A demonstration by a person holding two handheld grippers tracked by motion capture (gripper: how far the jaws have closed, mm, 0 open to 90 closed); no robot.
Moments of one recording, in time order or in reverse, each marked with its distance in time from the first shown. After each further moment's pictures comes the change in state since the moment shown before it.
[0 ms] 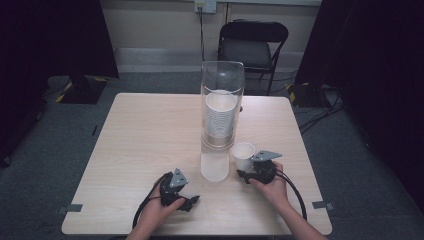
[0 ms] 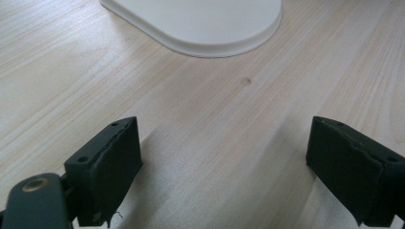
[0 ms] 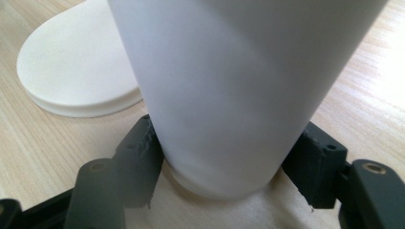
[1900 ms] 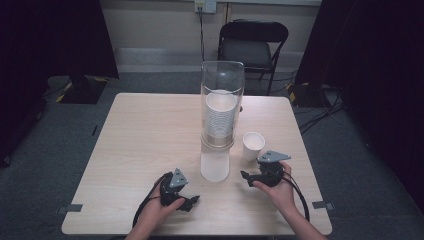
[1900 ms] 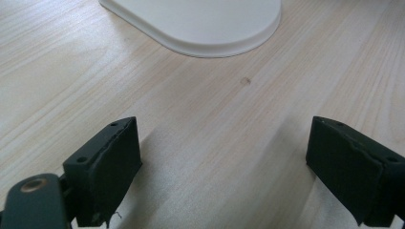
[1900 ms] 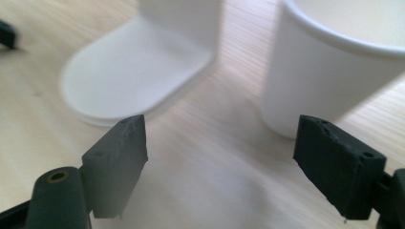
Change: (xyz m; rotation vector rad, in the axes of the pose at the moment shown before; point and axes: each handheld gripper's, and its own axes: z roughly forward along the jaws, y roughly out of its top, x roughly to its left) left arm 0.000 0.000 0.000 0.003 -0.004 0.000; right arm 0.017 0.012 -0.037 -0.043 -0.034 0.015
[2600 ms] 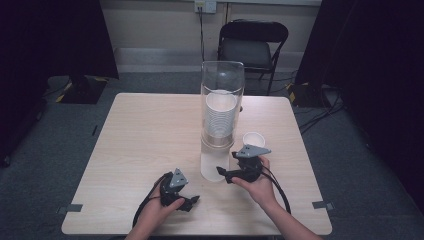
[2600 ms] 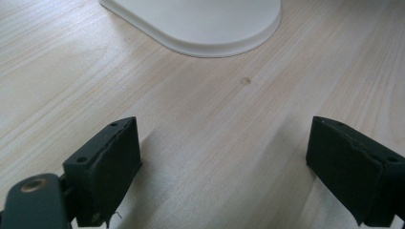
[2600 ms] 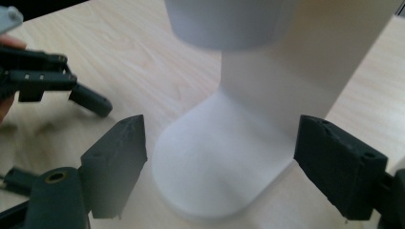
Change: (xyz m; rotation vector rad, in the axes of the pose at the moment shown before) left arm 0.000 0.000 -0.001 0.013 0.006 0.003; right arm 0.042 0.050 0.021 -0.124 0.130 -0.026
